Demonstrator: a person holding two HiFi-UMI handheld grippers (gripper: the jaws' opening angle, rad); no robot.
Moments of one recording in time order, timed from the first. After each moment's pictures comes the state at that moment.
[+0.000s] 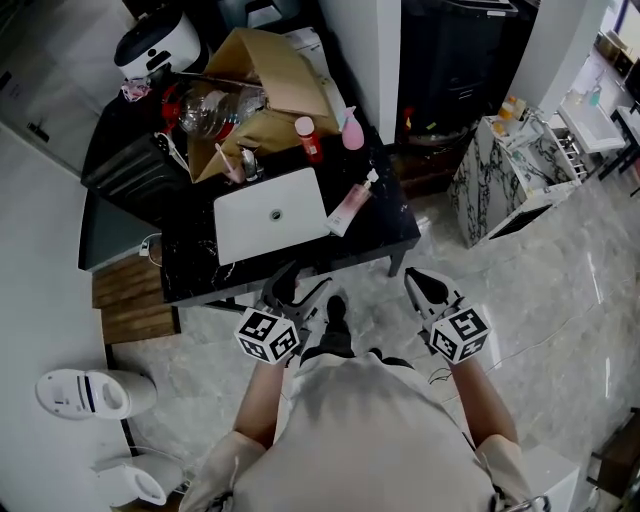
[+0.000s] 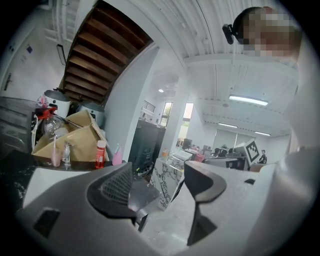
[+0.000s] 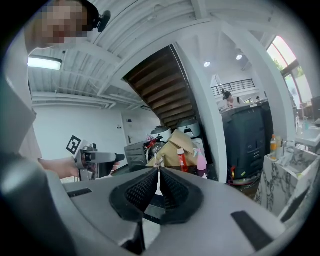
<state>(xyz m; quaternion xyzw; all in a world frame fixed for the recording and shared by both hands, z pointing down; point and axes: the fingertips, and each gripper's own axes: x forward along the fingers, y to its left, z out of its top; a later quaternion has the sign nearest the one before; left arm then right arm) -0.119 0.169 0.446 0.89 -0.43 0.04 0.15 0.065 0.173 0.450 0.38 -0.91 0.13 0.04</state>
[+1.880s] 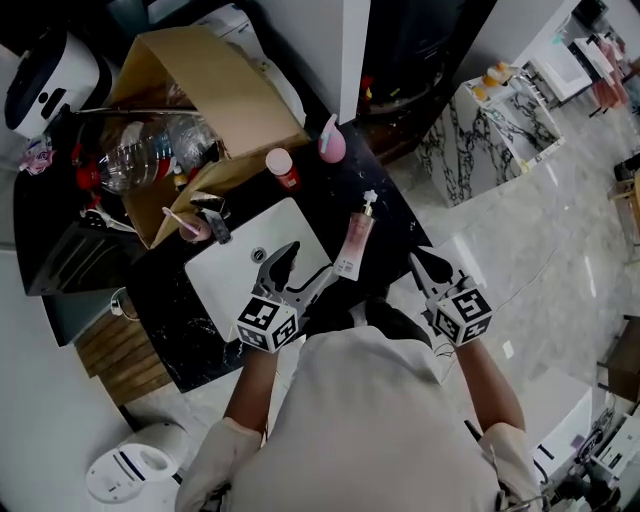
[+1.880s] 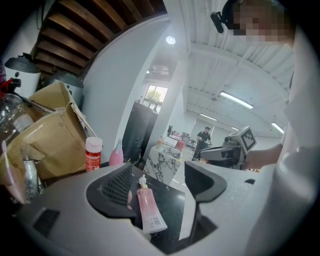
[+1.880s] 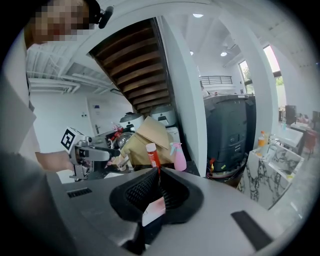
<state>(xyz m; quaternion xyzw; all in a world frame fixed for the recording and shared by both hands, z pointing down) -0.172 -0.100 0.501 0.93 -0.28 0.11 0.20 0.004 -0.059 0.488 0.51 -0.83 0.19 0.13</state>
